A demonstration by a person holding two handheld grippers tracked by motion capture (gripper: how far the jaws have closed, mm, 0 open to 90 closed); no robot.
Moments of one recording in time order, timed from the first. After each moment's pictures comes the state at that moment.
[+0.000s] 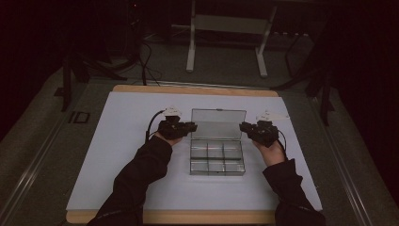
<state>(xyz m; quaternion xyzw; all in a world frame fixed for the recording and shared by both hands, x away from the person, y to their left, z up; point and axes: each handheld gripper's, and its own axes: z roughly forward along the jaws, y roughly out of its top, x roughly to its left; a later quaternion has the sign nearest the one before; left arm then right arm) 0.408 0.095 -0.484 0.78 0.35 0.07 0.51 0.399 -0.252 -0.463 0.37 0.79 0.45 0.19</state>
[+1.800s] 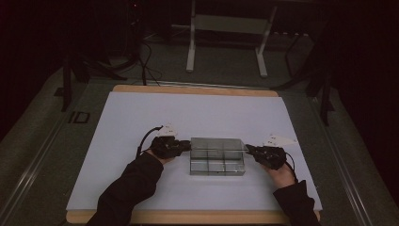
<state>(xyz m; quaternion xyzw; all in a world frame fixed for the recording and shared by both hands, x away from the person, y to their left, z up) 0.352 0.107 -0.499 0.82 0.31 0.06 0.48 0.341 -0.277 -0.495 0.31 0.82 0.45 0.16</state>
